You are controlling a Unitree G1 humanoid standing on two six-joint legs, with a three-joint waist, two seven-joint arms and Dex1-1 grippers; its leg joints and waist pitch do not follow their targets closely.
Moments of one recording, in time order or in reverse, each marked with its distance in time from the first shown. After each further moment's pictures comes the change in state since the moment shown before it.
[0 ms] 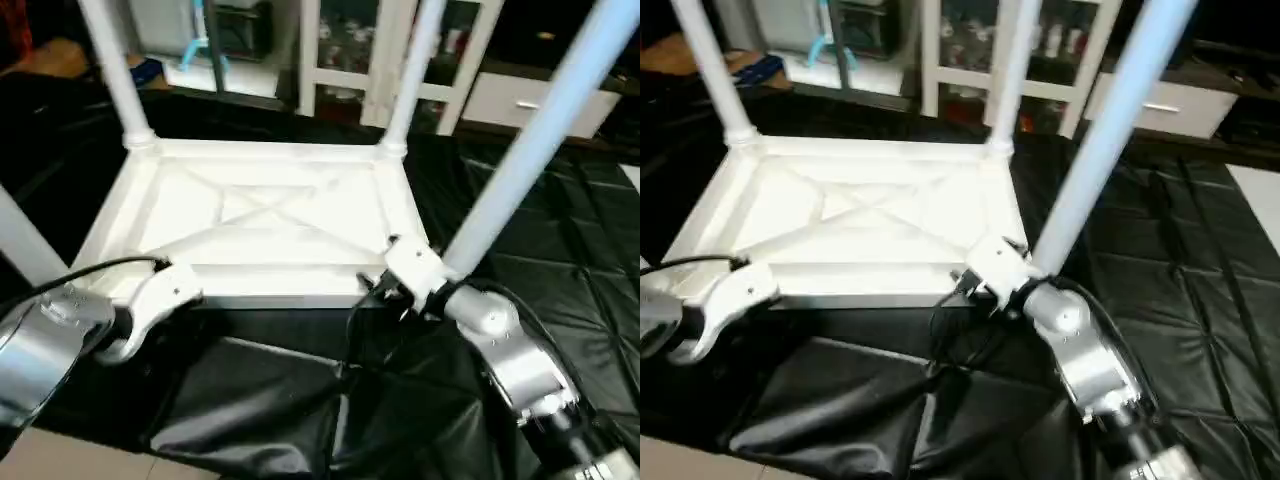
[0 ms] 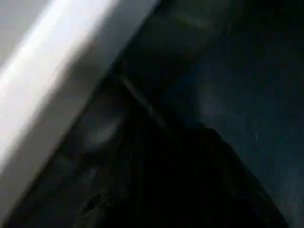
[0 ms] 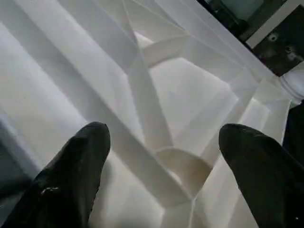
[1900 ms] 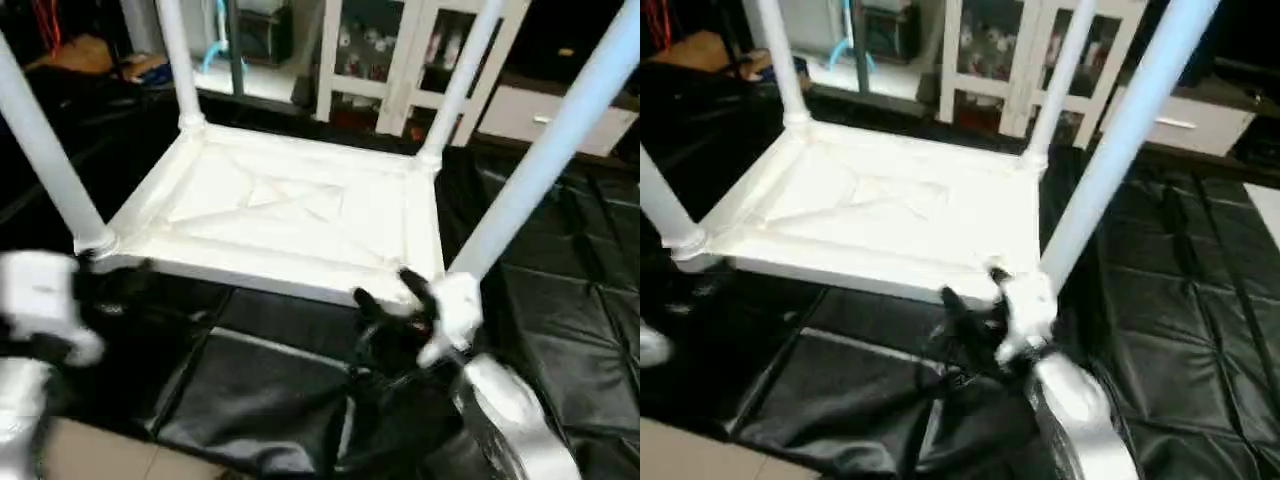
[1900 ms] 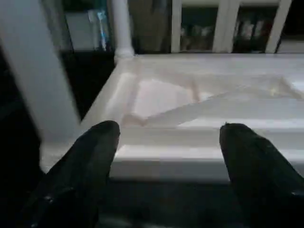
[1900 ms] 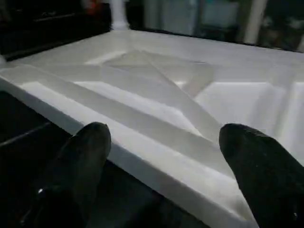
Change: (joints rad) left arm 0.359 -0.697 0.653 -0.238 -0.119 -0.523 0.572; right arm 0.478 0.225 -0.175 -0.404 0.308 -0.021 -0.059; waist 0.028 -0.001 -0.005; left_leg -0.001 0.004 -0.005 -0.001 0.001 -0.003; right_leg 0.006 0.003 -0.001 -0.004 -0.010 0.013
